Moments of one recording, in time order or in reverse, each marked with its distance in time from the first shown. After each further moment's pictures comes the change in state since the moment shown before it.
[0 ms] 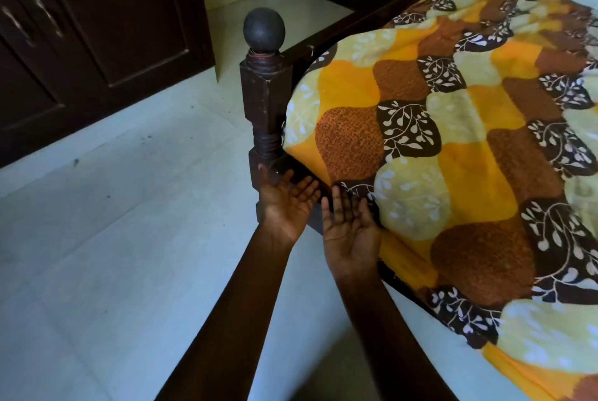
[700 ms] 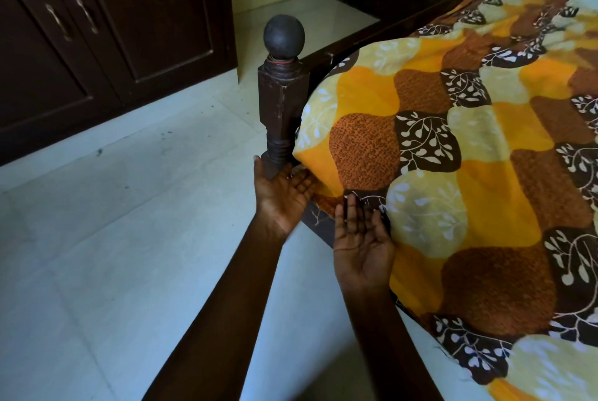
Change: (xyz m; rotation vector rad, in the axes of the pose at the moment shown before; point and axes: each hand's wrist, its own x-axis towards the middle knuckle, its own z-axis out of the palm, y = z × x) left_hand 0.026 0.017 -0.008 -0.056 -0.101 0.050; right_hand 0.010 -0.008 -0.006 0.032 -0.051 -0.023
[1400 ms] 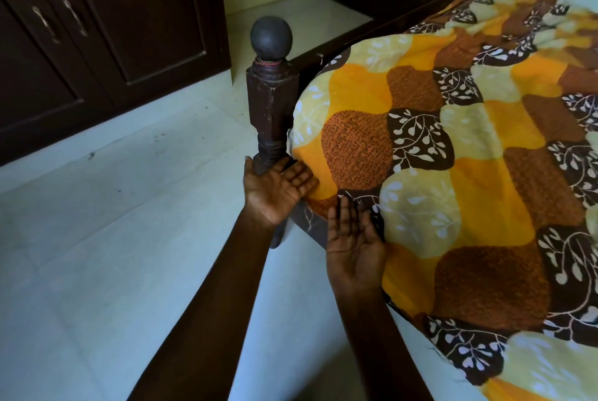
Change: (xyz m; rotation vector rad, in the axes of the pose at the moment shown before) left_hand 0.008 0.011 0.003 -0.055 -0.046 -0.096; right_hand 0.002 -0.001 -0.005 0.019 -0.010 0.009
